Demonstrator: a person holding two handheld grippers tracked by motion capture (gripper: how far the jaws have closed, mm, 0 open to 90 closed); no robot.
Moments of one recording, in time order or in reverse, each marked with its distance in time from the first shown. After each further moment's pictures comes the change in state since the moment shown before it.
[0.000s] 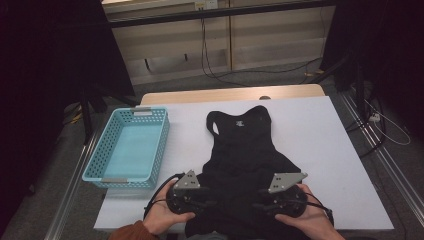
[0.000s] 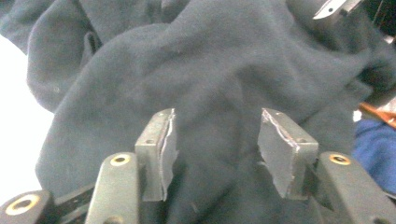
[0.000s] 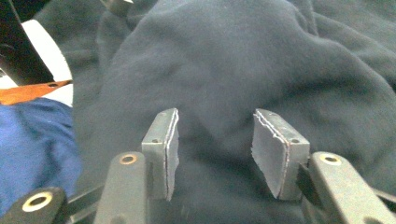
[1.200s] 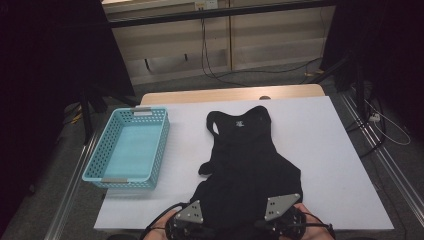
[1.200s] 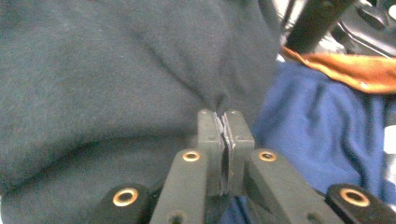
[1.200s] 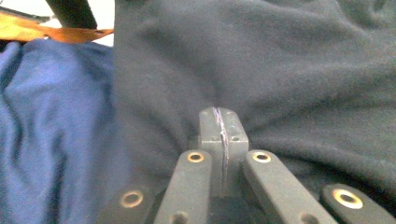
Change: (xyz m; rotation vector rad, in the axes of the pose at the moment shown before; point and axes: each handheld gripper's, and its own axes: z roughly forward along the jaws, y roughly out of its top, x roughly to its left) left arm -0.062 -0.033 -0.010 0.110 -0.188 -0.033; right arm 0.041 -0.019 0.000 0.120 0.125 -0.120
